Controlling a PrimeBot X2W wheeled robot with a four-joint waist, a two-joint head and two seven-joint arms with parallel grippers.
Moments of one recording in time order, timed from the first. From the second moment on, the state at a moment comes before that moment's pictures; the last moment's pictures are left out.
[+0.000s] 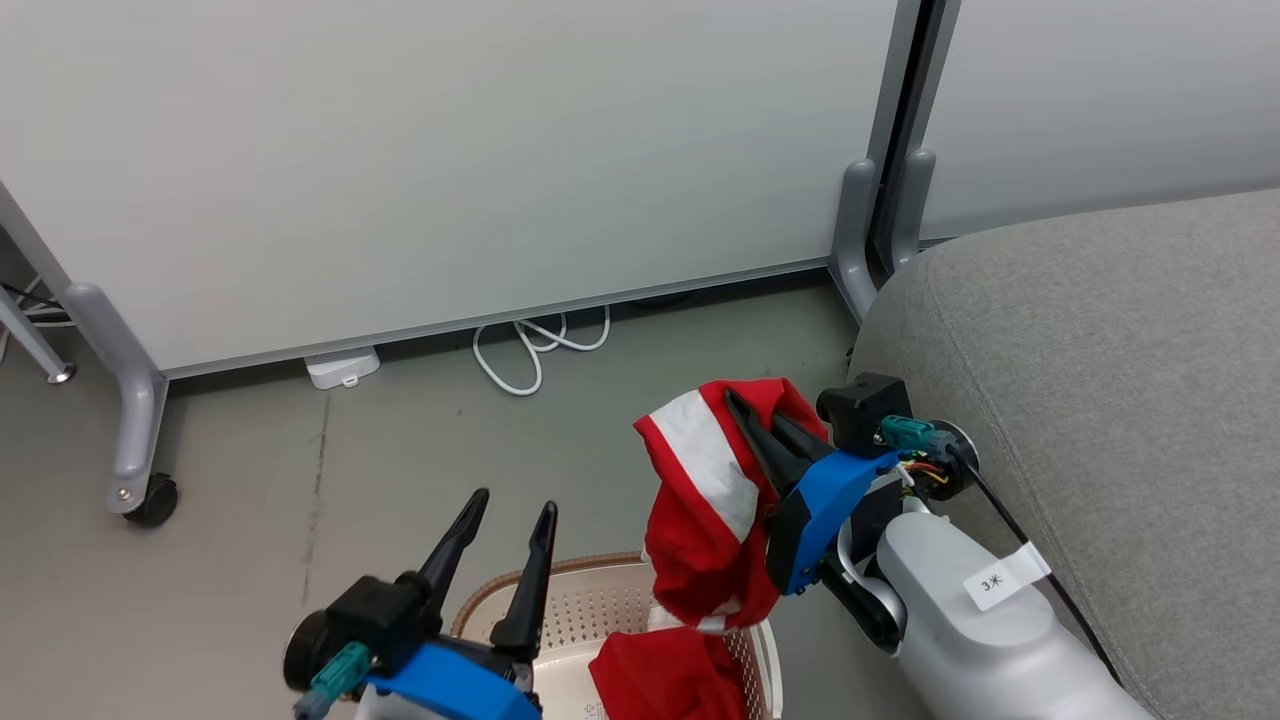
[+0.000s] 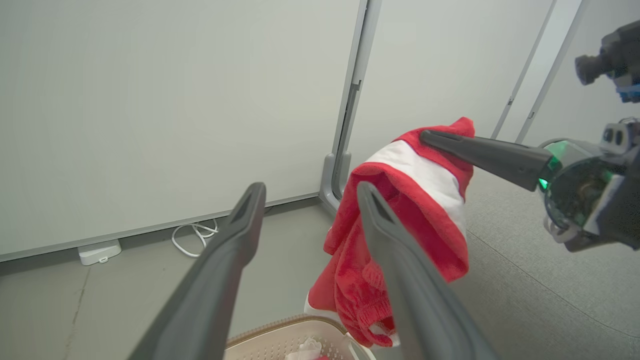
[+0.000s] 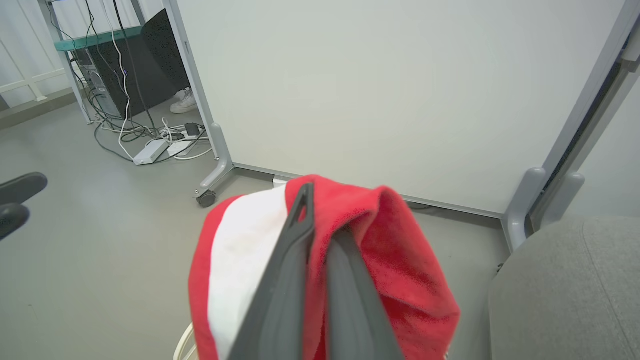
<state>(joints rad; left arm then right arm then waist) -0.12 0.17 -0.45 0.30 -0.45 -0.11 -0.26 -0.67 -0.05 0.63 0.90 0.47 0.13 -0.24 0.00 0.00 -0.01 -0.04</state>
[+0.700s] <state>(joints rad) -0.03 0.13 -0.33 0.23 -0.35 -0.13 -0.26 -0.67 -0.05 0.60 0.87 0.43 0.13 -0.24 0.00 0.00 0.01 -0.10</state>
